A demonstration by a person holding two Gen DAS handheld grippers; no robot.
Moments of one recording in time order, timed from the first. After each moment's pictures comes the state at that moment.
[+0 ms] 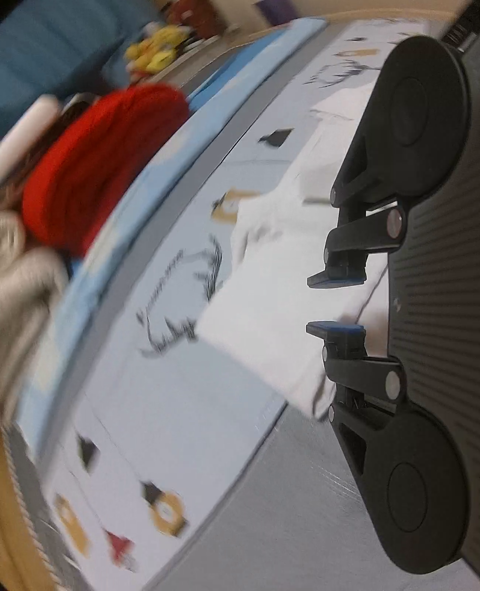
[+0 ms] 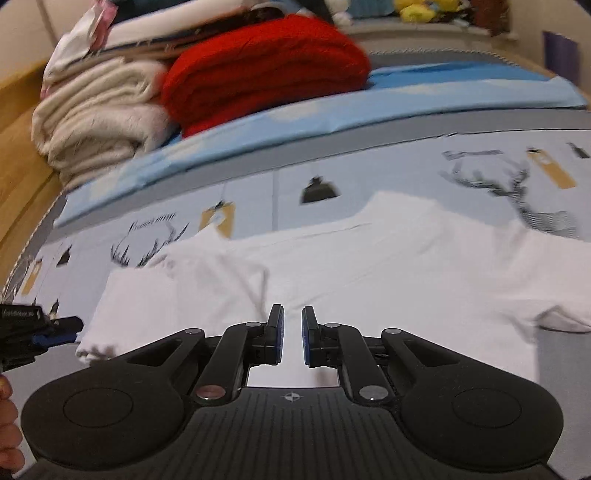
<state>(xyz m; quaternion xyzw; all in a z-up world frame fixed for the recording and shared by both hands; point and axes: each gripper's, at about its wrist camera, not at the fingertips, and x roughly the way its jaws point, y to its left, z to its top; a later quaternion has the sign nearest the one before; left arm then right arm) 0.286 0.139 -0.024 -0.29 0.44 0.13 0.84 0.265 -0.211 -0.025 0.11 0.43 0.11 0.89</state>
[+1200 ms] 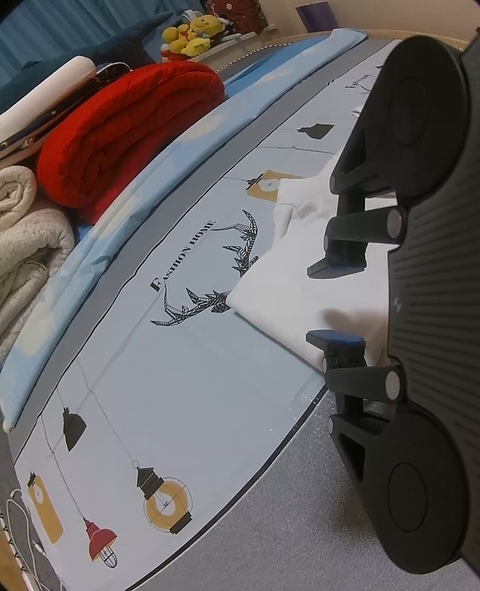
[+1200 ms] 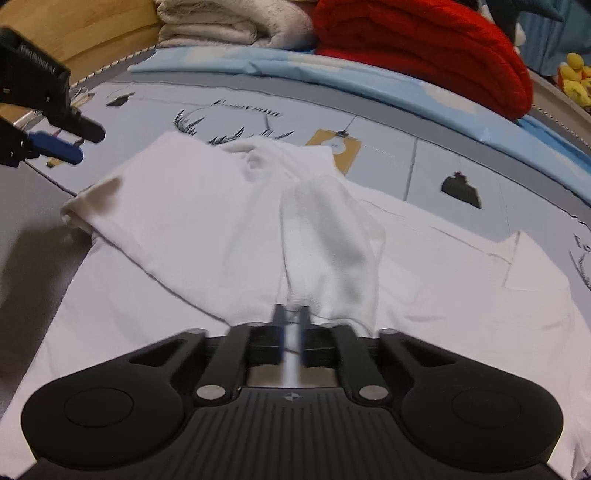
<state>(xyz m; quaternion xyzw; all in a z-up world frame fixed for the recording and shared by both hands) 0.307 0.191 -0.030 -0.33 0.44 0.14 0.82 0.285 -0.109 -0.094 -0.12 0.42 0.25 0.86</state>
